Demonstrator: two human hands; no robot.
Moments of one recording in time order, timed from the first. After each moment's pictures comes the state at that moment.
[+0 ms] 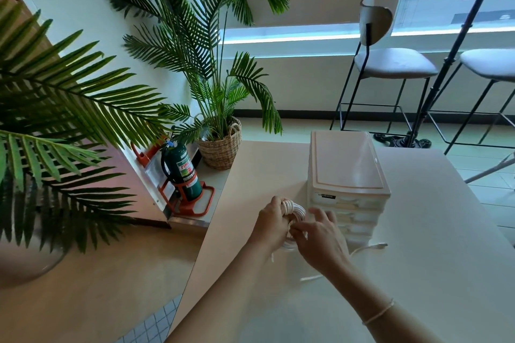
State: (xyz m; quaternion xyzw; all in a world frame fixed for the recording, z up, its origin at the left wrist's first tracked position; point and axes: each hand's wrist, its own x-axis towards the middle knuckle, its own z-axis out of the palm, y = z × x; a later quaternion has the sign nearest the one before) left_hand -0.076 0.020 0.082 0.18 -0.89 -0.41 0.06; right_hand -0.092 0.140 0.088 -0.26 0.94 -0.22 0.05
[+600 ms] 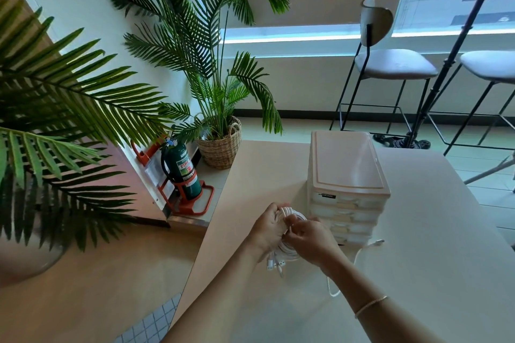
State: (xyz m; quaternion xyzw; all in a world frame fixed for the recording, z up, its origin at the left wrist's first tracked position) left_hand -0.067 0.014 0.068 0.18 -0.73 -0.66 0.01; right_hand -0.090 0.126 0.092 -0.17 0.90 -0.34 0.19
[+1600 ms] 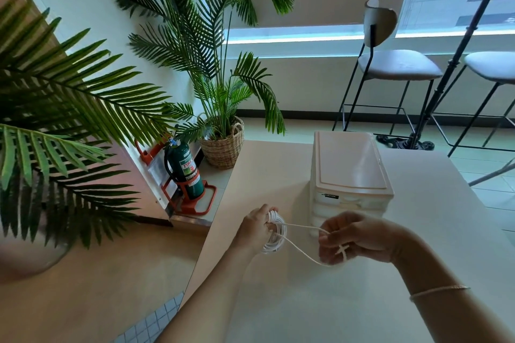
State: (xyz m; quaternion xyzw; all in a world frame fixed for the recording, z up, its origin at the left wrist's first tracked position) left_hand -0.062 -0.022 0.049 0.16 -0.92 -0.36 0.03; right_hand -0.119 0.194 0.149 -0.20 0.66 -0.50 0.53
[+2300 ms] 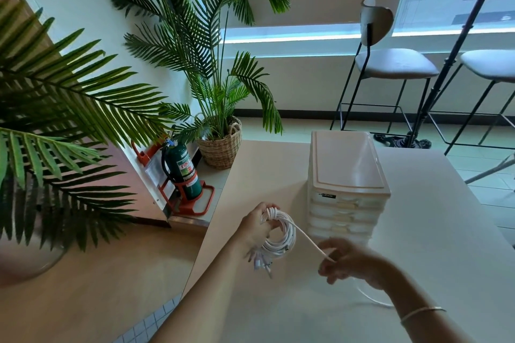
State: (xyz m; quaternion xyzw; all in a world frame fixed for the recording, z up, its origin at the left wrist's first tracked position) left_hand -0.066 -0.019 0.058 0.20 -0.81 -0.56 0.00; right_hand -0.116 0.203 0.072 -0.14 0.78 -0.41 0.45
